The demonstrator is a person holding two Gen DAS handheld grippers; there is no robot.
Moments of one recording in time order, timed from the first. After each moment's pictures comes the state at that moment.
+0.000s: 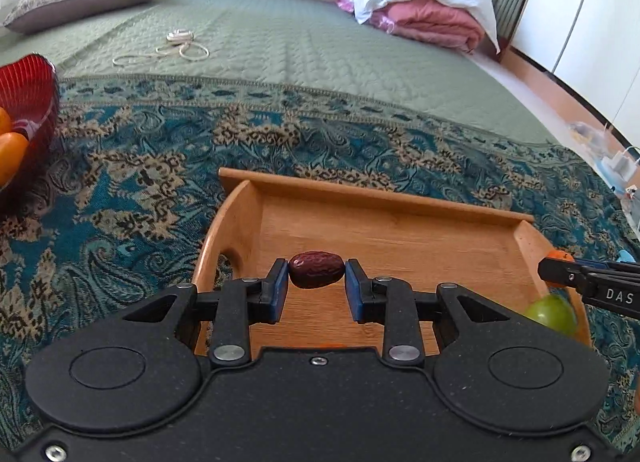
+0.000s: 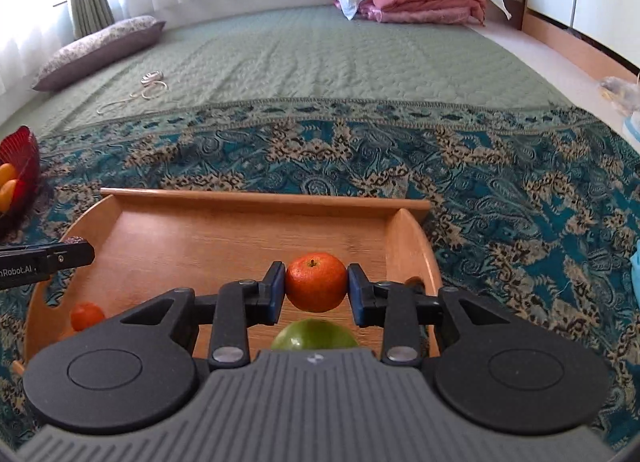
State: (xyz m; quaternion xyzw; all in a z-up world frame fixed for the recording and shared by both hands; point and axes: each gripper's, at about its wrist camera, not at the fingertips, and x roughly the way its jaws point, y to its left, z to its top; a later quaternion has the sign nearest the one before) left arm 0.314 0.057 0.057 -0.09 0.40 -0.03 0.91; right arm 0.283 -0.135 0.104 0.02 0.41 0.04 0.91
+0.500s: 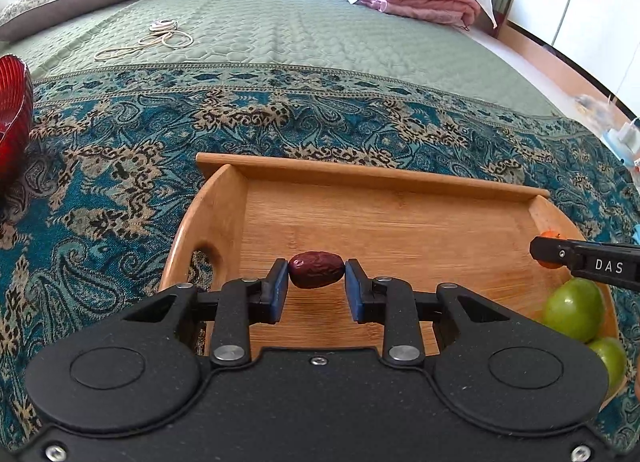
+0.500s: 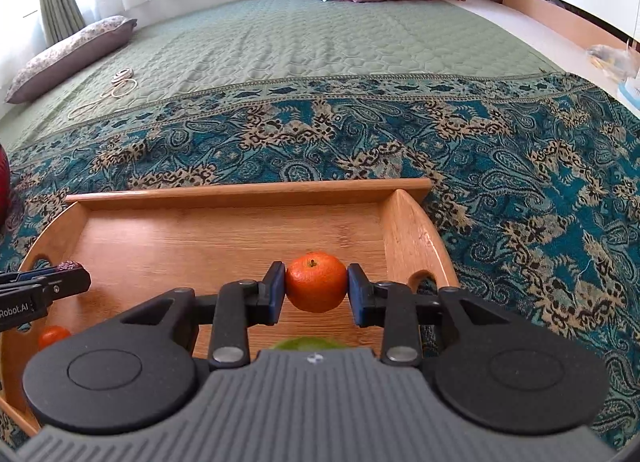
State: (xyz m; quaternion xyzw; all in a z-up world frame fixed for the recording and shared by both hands) left arm 0.329 0.041 0.035 -0.06 0.41 -0.04 0.91; right arm 0.303 -0.139 0.077 0.05 0.43 0.01 0.90
